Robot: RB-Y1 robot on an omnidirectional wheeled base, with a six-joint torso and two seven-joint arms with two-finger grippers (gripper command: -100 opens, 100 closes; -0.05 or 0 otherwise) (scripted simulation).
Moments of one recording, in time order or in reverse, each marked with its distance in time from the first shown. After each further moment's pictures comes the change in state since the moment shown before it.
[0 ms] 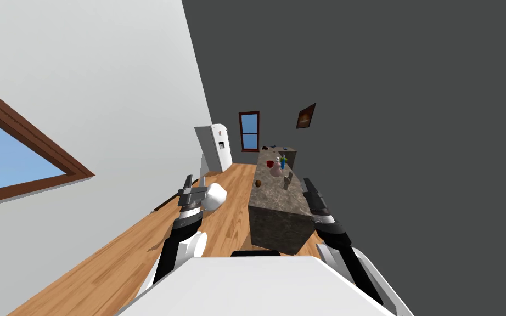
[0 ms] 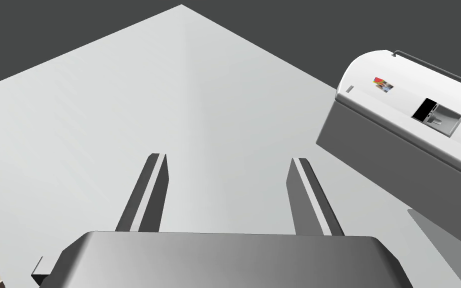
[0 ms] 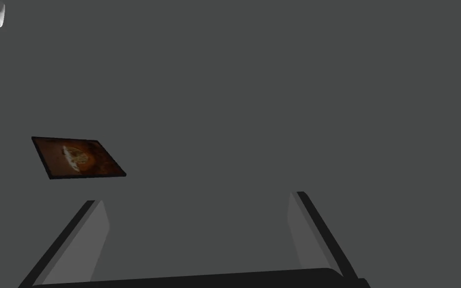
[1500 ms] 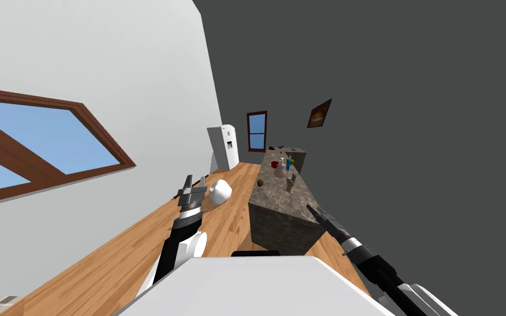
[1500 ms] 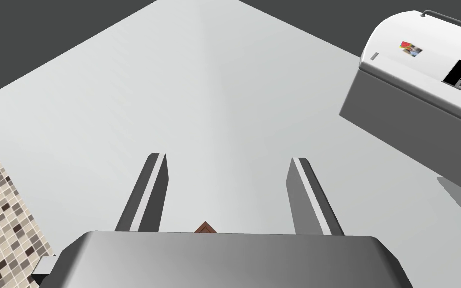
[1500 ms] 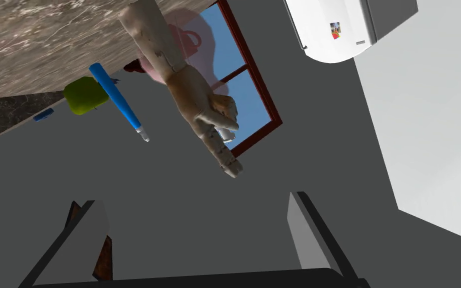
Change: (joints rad) left arm 0.000 0.000 0.000 0.000 0.000 0.000 0.000; right arm 0.168 -0.381 -0.093 0.298 0.249 0.103 0.096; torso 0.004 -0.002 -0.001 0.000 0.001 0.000
